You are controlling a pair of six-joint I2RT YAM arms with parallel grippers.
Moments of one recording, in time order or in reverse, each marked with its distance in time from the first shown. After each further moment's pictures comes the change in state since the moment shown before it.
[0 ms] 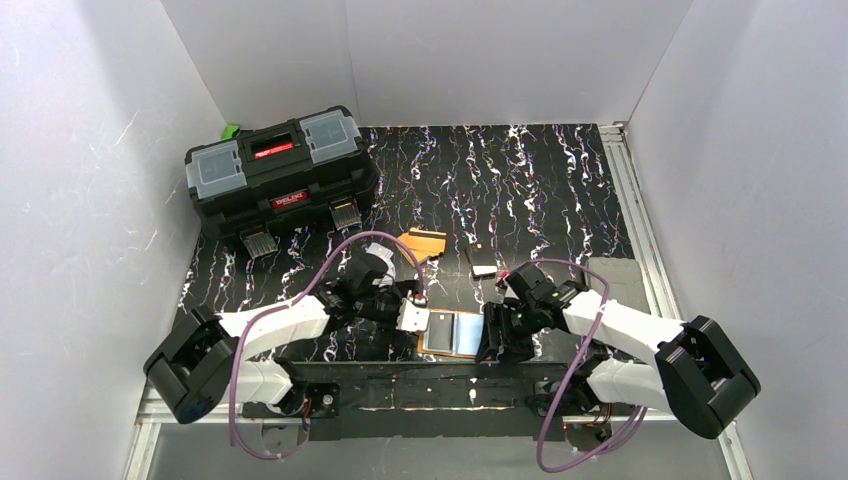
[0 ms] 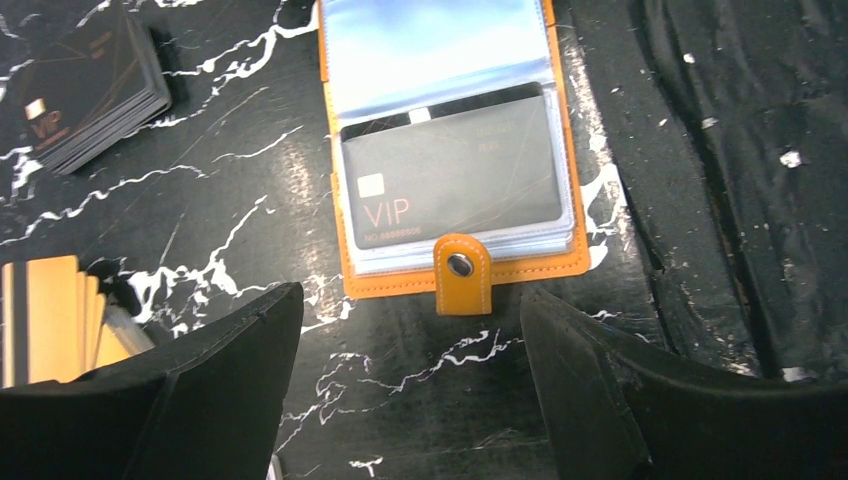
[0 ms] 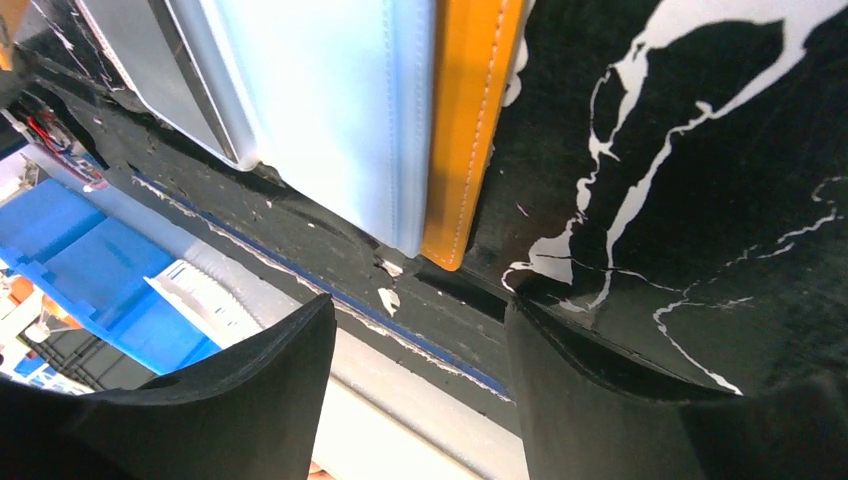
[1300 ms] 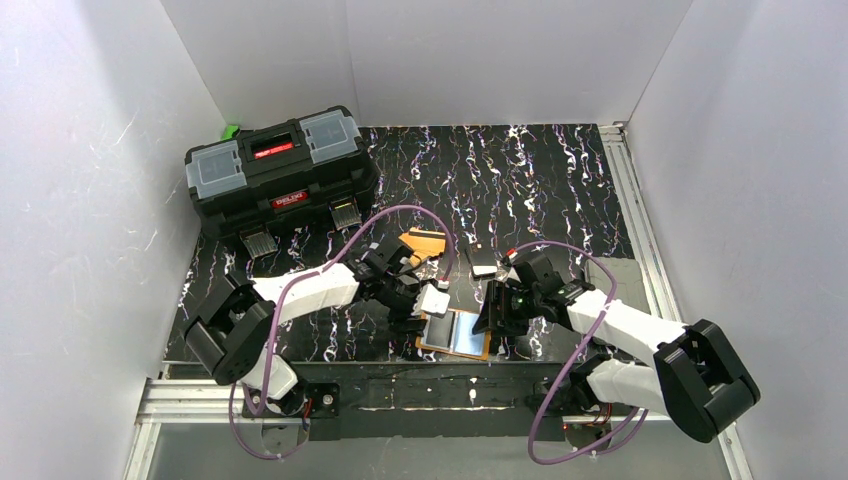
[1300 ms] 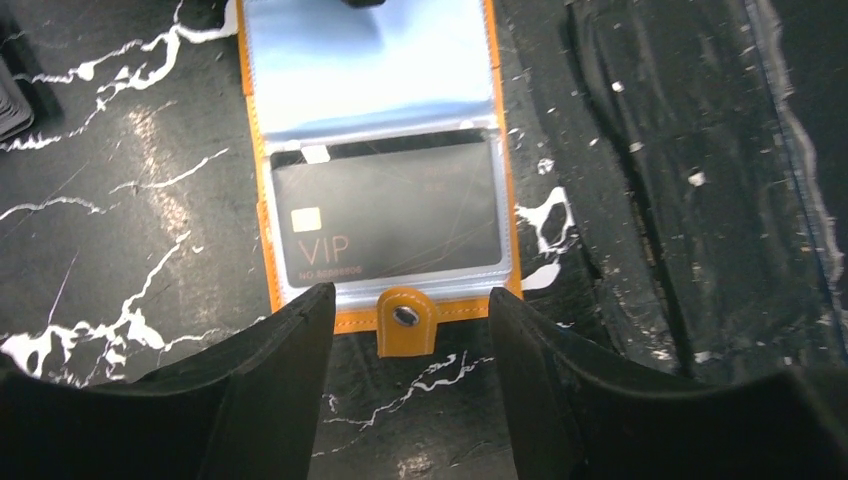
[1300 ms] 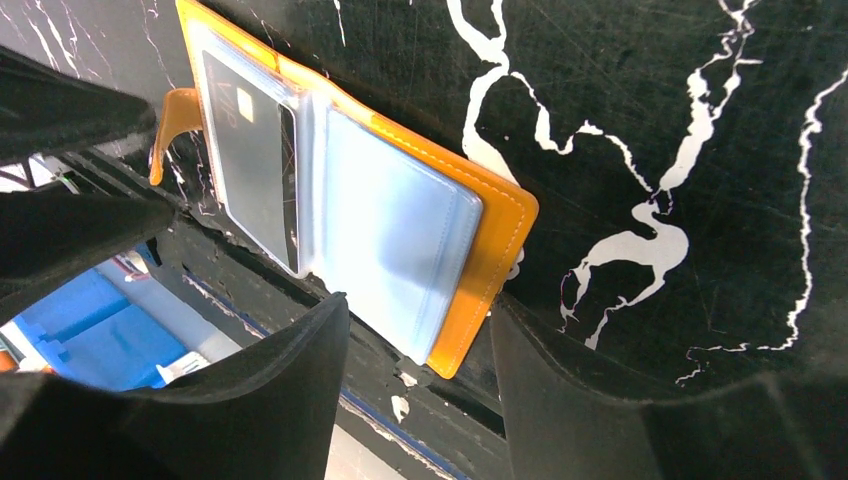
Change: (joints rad) left arm -0.009 0.264 0.325 -0.407 0.115 0.035; right arm -0.079 -0.003 -0.006 0.225 0.085 -0.035
